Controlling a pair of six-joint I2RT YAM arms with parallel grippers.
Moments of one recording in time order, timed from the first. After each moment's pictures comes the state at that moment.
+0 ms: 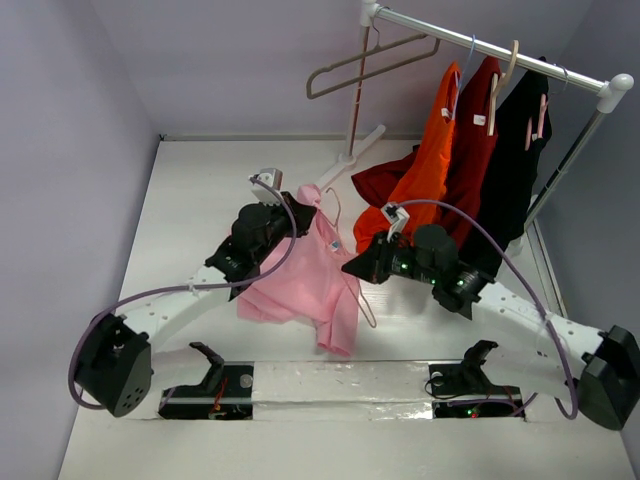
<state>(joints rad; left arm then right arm) -0.62 1.20 0.70 0.36 -0.07 -0.58 0.75 1.00 0.65 0.08 -0.36 0.70</state>
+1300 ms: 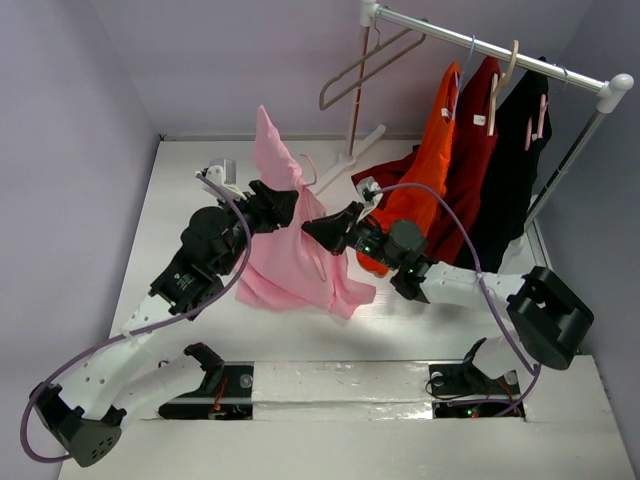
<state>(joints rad) -0.67 0.85 0.88 -0.08 -0.24 -0.60 0.84 1.46 0.76 0.94 -0.20 0.53</state>
